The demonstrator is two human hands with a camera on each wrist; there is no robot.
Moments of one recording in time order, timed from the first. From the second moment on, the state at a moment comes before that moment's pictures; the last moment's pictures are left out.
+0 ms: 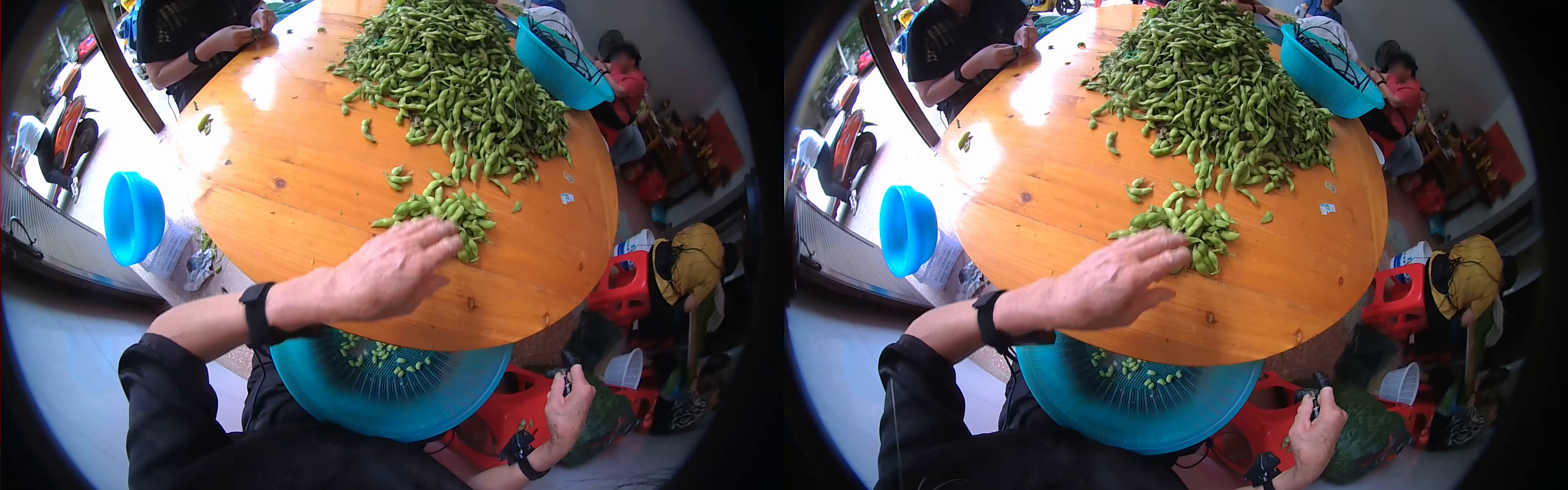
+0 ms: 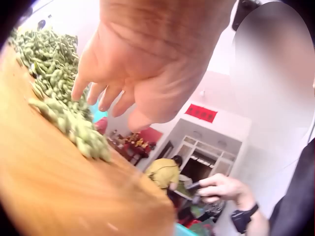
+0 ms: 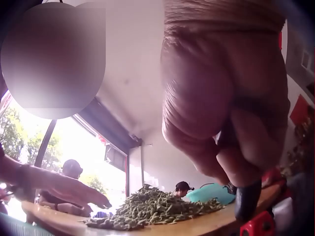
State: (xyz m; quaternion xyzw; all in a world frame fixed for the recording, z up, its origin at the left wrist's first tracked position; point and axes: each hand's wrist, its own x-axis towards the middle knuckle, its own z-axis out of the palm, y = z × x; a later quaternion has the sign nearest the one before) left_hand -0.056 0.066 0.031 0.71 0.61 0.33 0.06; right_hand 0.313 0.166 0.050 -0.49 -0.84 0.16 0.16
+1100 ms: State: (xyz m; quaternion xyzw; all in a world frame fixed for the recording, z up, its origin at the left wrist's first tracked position) left_hand -0.003 0.011 -0.007 0.62 0.72 0.32 -0.01; right_hand 0.194 0.112 0.027 -0.37 -0.74 0.53 0.20
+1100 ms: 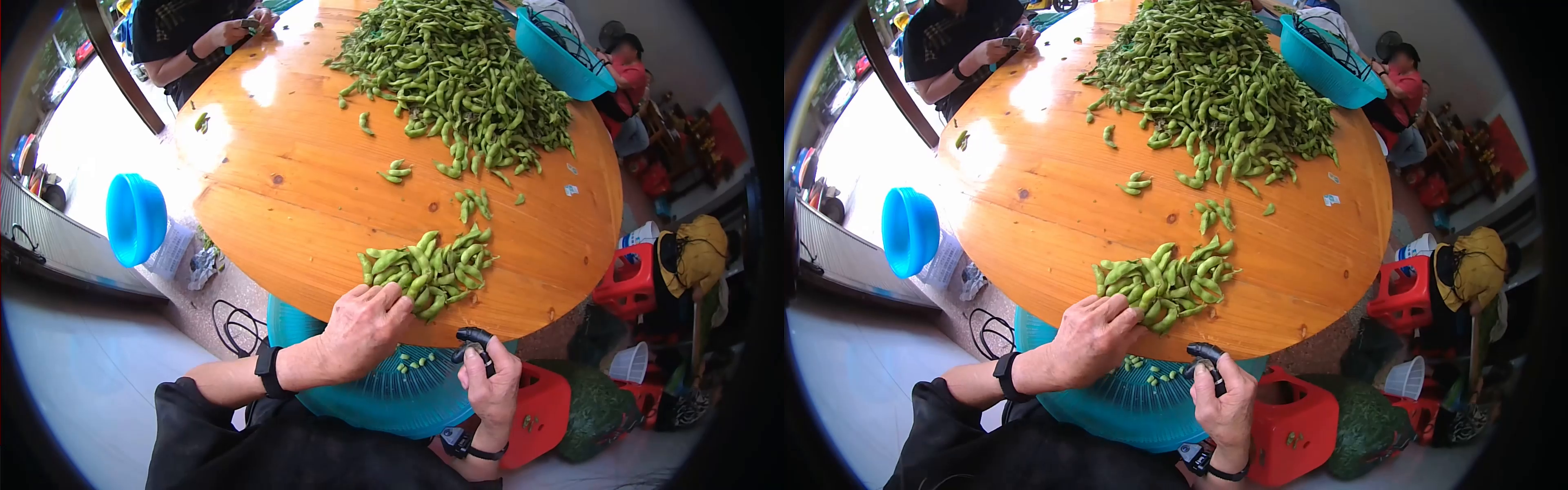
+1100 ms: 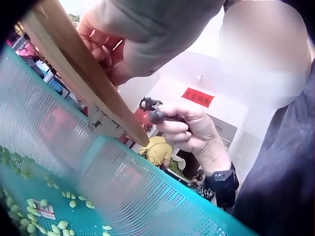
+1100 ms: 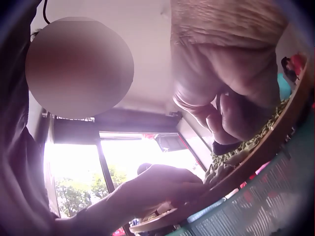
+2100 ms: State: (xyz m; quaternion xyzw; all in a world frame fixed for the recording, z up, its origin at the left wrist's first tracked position) left_hand -0.008 -0.003 0.000 0.33 0.49 0.61 0.52; right_hand 0.163 0.114 0.016 -0.26 -0.53 0.79 0.17
